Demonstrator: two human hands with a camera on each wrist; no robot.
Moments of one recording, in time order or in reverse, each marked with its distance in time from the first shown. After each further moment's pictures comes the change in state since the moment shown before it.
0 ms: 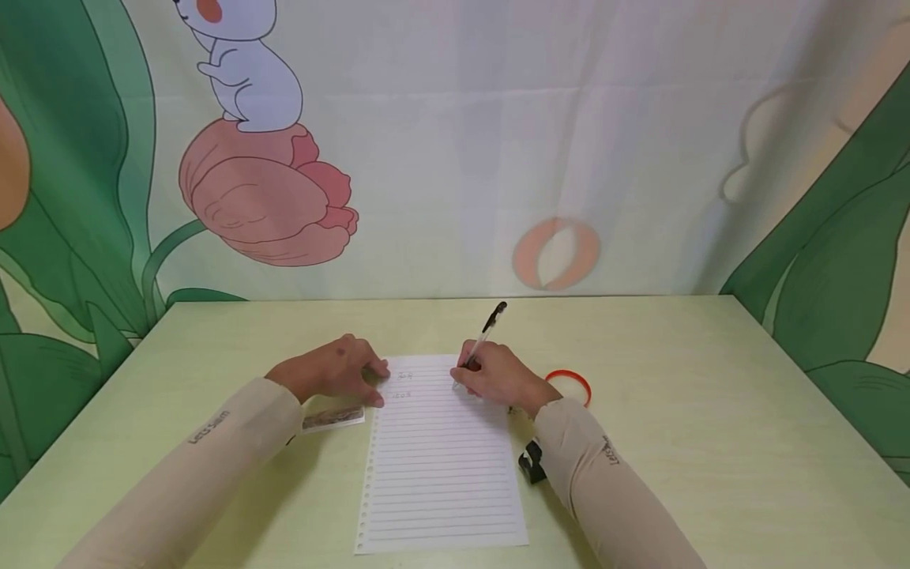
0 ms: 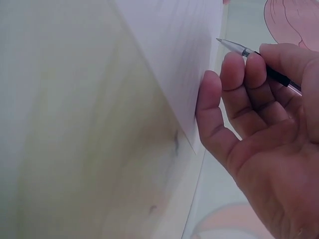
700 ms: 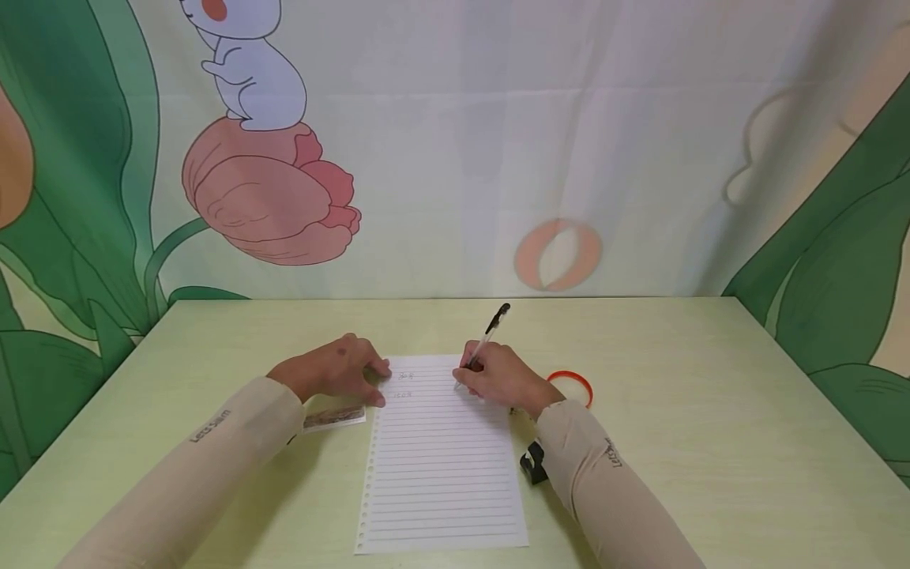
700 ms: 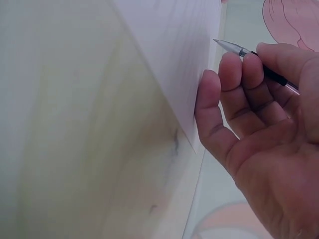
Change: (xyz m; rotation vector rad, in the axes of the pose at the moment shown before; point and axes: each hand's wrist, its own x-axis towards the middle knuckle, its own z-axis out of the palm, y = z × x) left_hand 0.000 -0.001 0.001 -0.009 0.002 -0.005; right_hand -0.001 -0.001 0.000 -0.020 -0.002 -0.002
